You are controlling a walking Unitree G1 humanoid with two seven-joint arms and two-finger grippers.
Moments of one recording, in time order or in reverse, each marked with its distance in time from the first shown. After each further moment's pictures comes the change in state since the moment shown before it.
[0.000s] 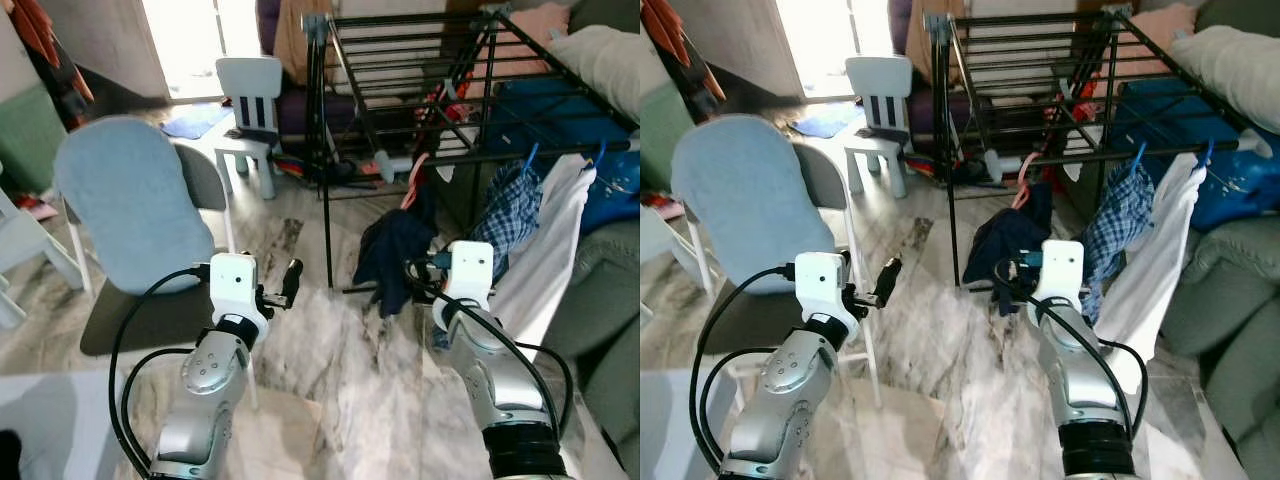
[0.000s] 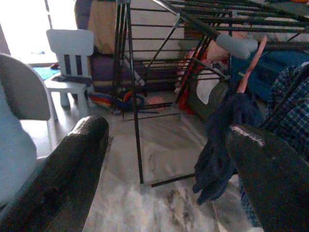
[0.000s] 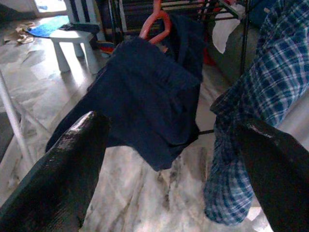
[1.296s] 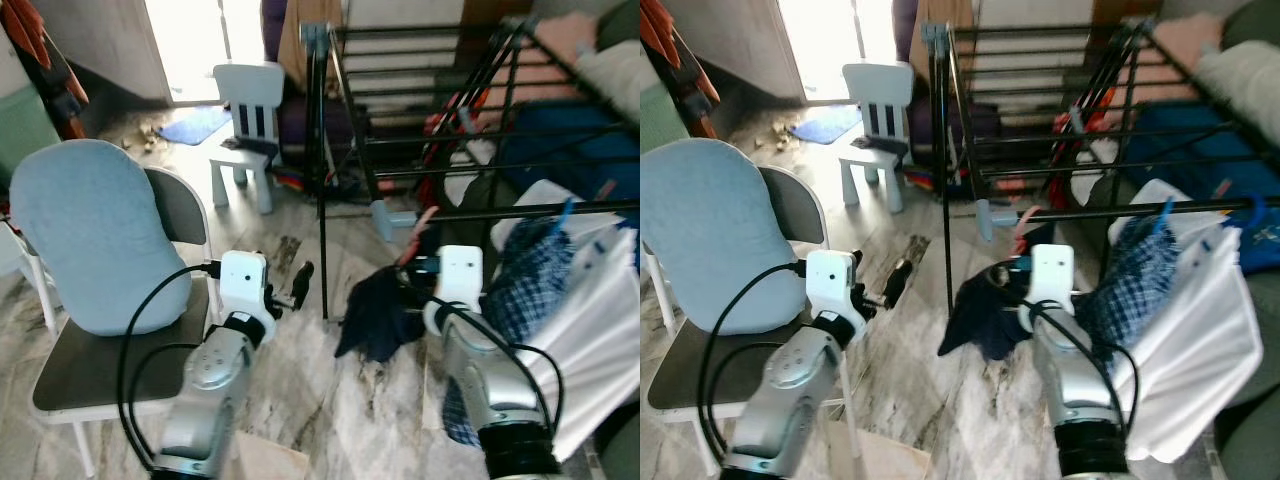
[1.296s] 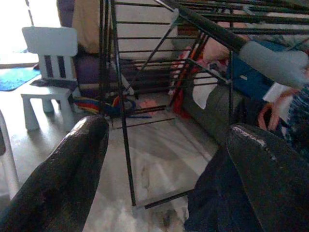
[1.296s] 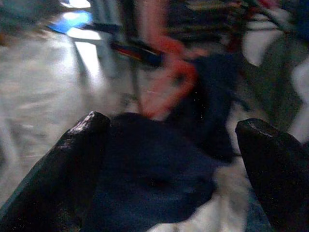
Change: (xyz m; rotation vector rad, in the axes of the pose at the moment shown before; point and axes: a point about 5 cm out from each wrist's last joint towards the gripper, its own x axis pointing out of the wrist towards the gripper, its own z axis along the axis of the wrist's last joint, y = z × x) left arm 0.002 -0.002 -0.002 0.020 0.035 -0.079; right arm -0.002 0.022 -0.004 0.011 0.027 0.124
